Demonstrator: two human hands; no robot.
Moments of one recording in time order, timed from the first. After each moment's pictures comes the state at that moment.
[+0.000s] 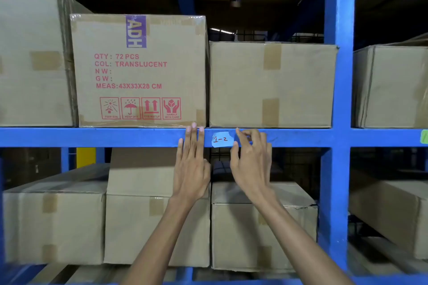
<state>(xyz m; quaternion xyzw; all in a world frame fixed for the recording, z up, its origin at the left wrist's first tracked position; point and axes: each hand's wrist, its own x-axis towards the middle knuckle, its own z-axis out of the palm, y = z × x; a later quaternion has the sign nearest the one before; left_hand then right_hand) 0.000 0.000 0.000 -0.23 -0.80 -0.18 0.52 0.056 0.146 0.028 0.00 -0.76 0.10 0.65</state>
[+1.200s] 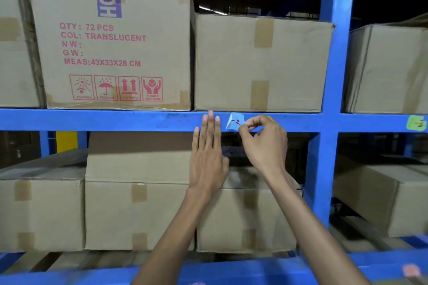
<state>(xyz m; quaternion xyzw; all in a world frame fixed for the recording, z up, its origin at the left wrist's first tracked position) 0.011 0.070 -0.014 -0.23 -0.81 -0.19 0.50 0.095 0.180 0.048 -0.03 -0.75 0.36 0.56</state>
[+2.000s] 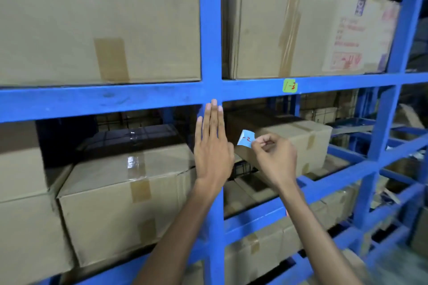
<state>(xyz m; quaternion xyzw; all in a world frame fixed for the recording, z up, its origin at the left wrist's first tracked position) 0.066 0.362 -0.044 -0.32 -0.81 -0.19 0.46 0.171 0.459 -0.041 -0.25 -0.74 0.34 0.52</state>
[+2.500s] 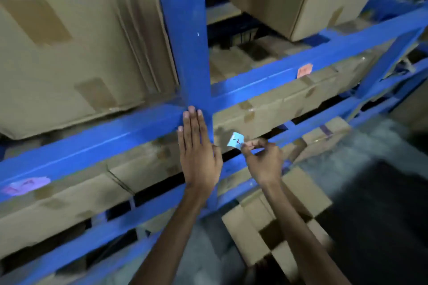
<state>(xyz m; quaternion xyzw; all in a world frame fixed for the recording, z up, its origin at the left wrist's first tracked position) 0.102 0.336 -0.413 -0.28 -0.91 -0.16 0.25 0.192 0.451 -0.415 -0.40 -0.76 0.43 0.29</state>
